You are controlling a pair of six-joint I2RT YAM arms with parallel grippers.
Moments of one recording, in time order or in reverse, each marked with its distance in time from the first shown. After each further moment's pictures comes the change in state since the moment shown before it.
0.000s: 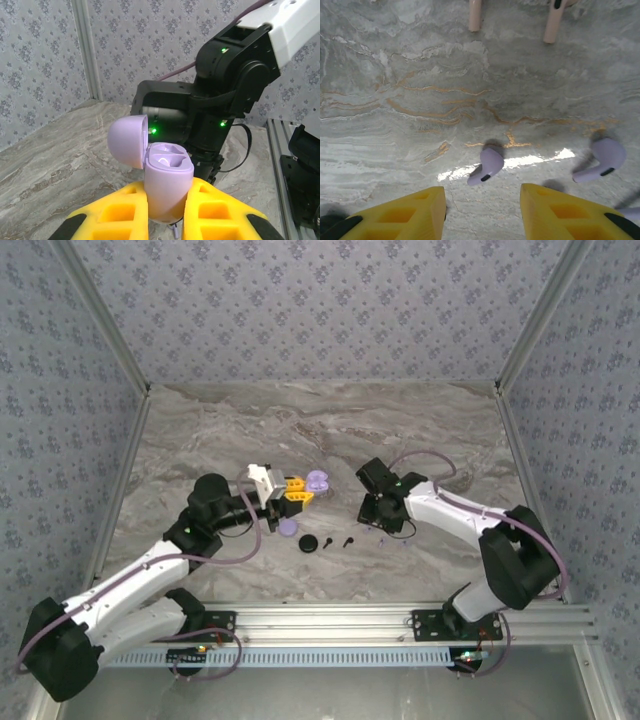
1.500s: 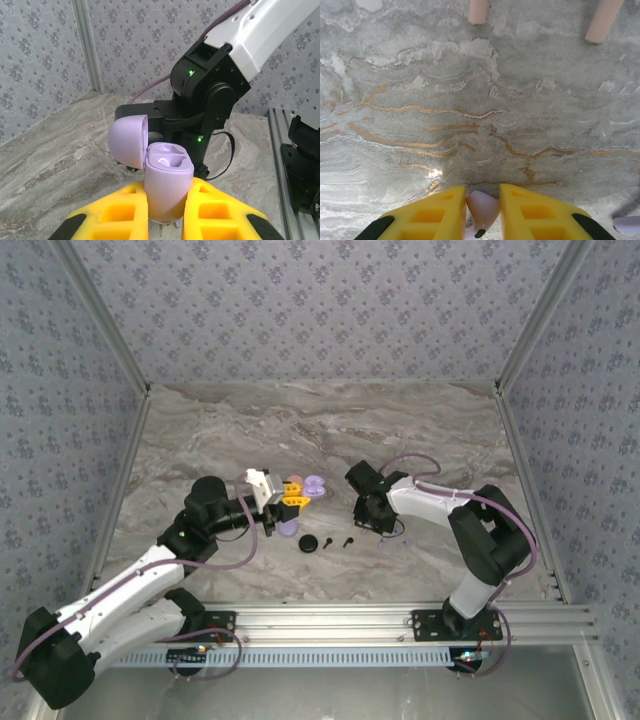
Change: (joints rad) left arm 0.000 -0.048 -0.003 -0.095 -0.008 0.039; right arm 0.014 0.161 0.032 0.053 0.006 0.012
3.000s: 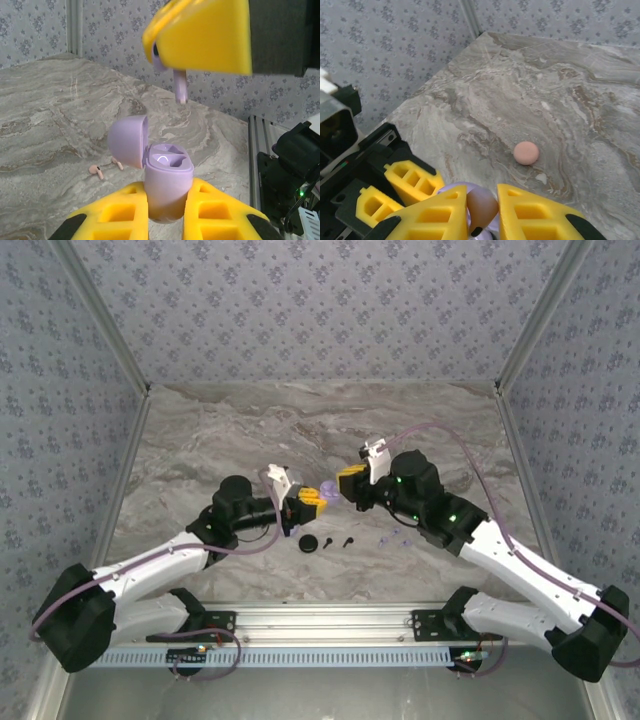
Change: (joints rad) left arm -0.060 0.232 -0.028 0.216 -0.018 -0.241; right arm 0.132 -0.669 -0.047 0.395 -0.125 -0.661
